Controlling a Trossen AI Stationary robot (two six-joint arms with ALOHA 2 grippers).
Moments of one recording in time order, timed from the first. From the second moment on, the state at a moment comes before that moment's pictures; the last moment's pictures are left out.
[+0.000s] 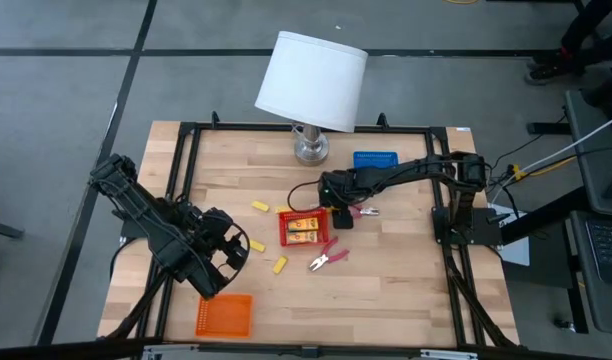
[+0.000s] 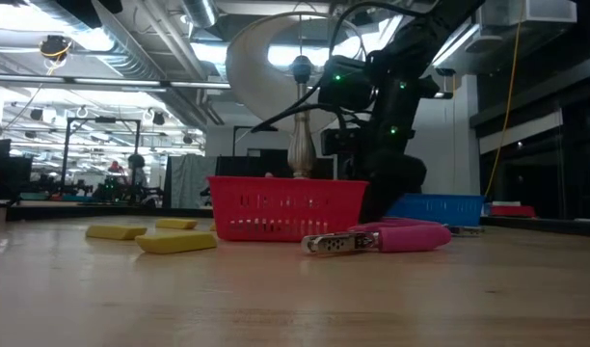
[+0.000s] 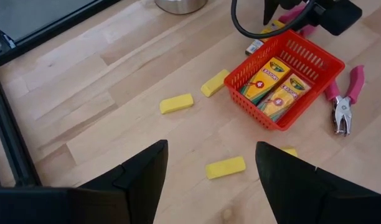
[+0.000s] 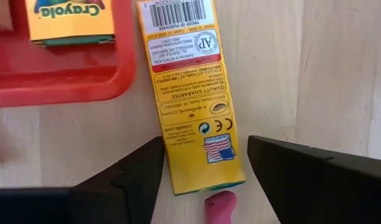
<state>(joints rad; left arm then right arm) -0.74 1.51 1.40 -1.57 -0.74 -1.72 -0.13 1.89 1.12 -0.49 0.03 -0.18</state>
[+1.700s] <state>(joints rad) -0.73 1.51 1.40 -1.57 -0.80 -1.69 0.11 1.88 1.36 -0.56 -0.02 0.18</state>
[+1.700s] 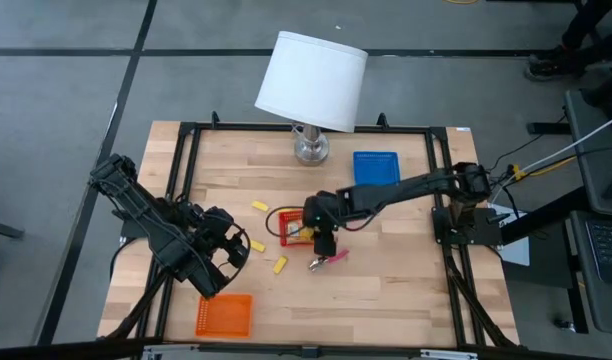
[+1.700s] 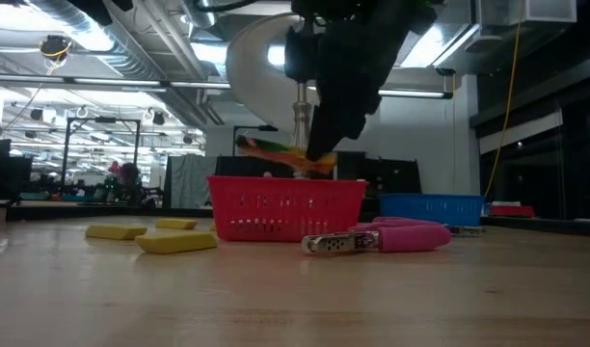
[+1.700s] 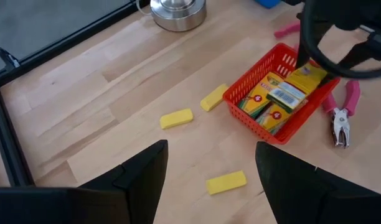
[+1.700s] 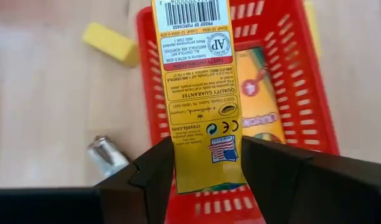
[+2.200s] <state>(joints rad) -0.73 1.51 1.40 -1.56 -0.81 -1.65 0.09 1.88 1.36 -0.72 0.08 0.28</state>
